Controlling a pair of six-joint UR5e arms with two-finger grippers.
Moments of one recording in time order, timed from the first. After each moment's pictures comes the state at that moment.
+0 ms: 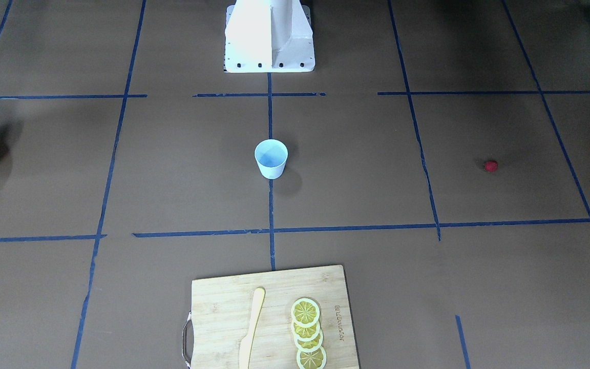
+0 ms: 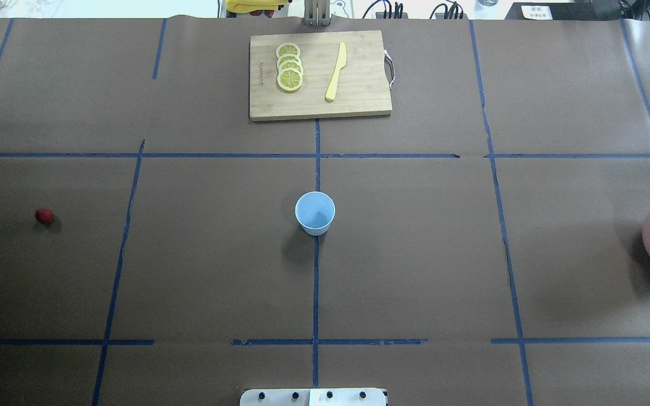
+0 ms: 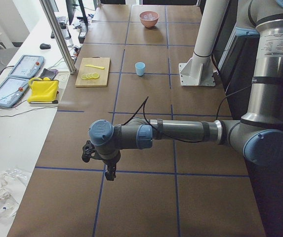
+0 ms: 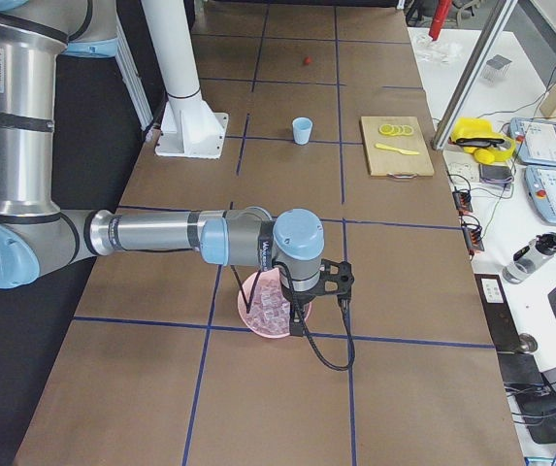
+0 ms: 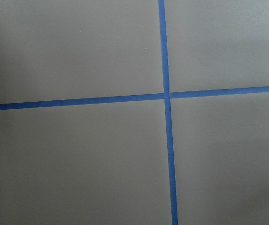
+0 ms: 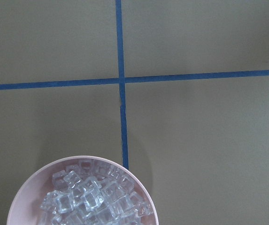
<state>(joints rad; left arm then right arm) -1.61 -1.63 -1.54 -1.50 -2.37 0.14 1.65 -1.69 1.79 -1.65 2.33 0.02</state>
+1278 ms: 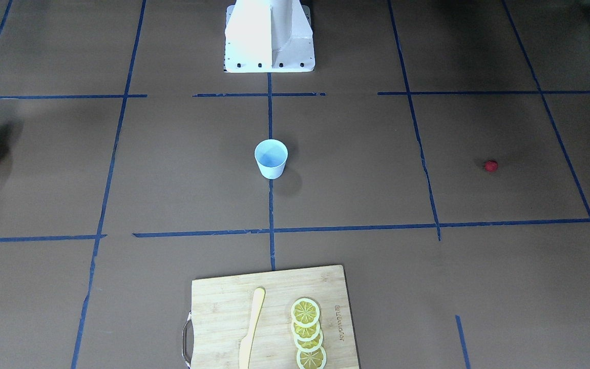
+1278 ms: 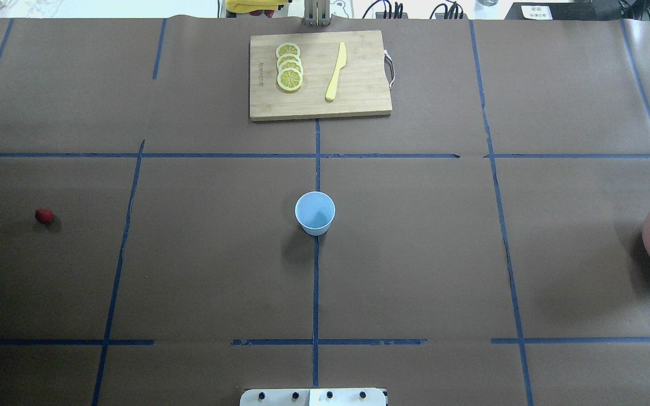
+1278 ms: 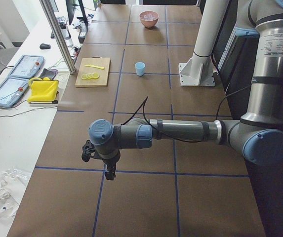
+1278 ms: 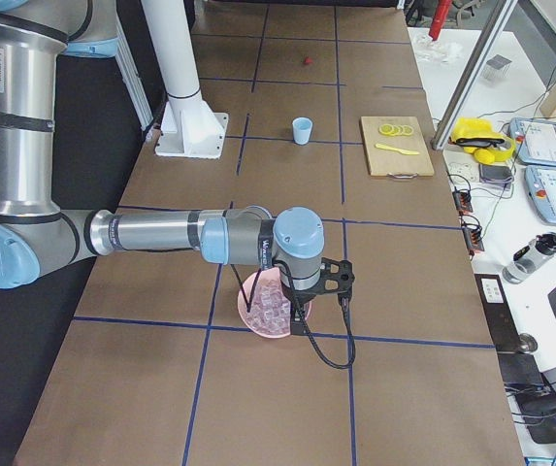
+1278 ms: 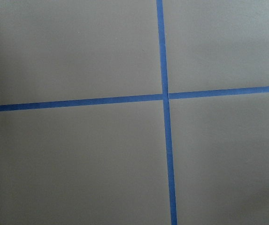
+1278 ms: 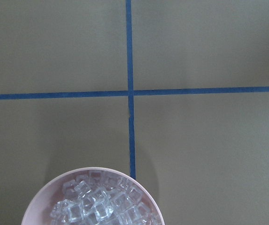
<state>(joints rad) -1.61 -1.63 -1.54 -1.50 -2.37 0.13 1.64 -1.65 1.80 -1.65 2.33 0.03</state>
